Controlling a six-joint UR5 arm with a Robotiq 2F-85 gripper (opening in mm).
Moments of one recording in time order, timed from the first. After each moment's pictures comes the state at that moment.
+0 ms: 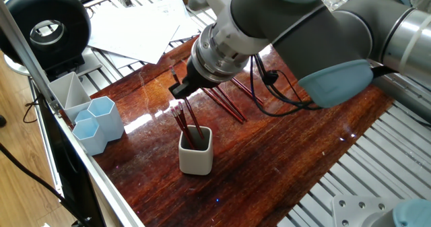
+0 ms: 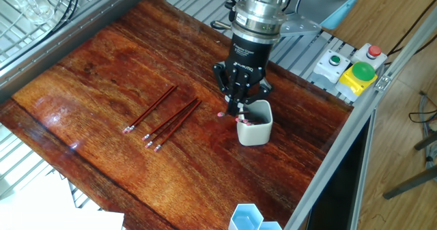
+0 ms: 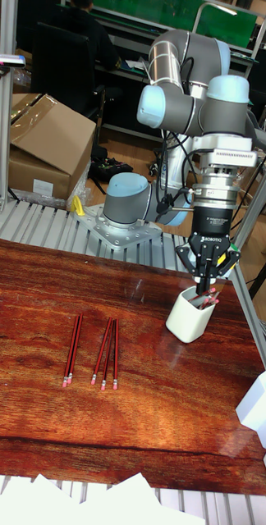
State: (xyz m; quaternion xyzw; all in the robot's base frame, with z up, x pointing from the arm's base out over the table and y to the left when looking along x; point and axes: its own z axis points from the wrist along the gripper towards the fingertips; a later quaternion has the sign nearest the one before) arm 0.496 0.166 0.173 -0.01 0.97 0.07 0.23
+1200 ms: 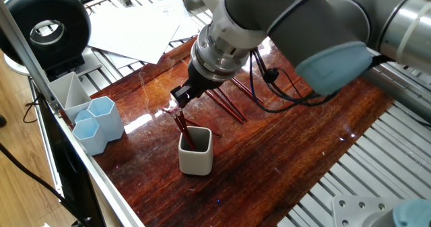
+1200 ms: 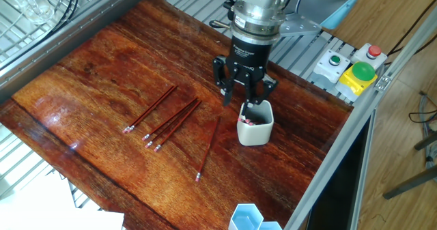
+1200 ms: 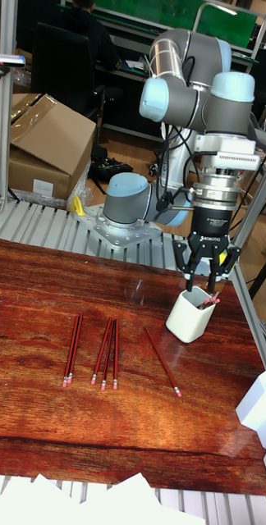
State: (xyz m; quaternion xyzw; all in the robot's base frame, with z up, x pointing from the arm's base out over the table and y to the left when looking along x) arm 0.486 0.159 0.170 -0.04 0.98 0.06 0.19
